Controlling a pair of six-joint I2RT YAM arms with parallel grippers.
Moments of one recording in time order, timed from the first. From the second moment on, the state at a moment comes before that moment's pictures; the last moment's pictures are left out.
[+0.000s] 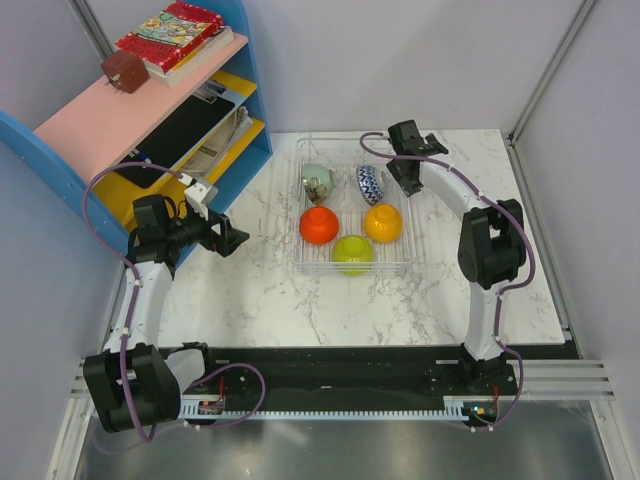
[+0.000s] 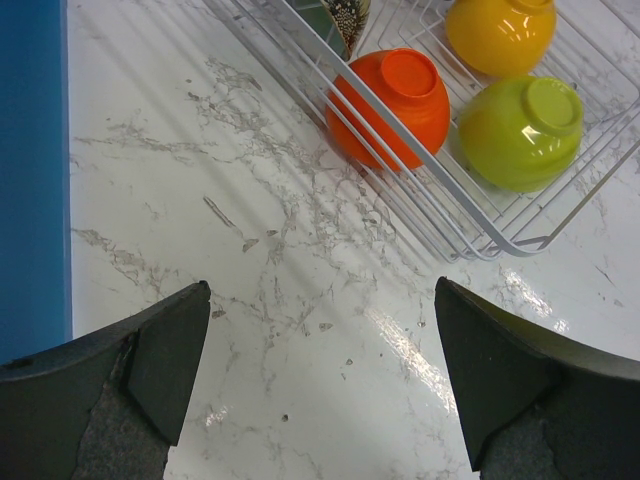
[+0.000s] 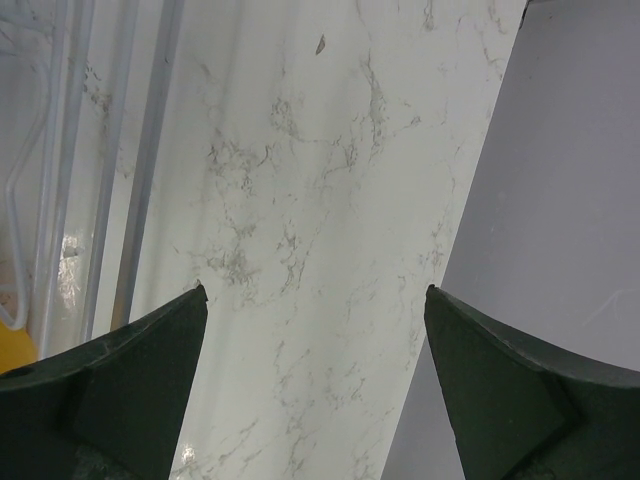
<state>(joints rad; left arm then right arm) 0.20 1.10 0.78 -0.27 0.88 0.35 0.31 2.05 1.76 -0.69 0.59 -0.29</state>
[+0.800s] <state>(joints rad) 0.20 1.10 0.78 -0.27 0.88 0.35 0.30 2.13 1.87 -0.68 0.58 -0.33</state>
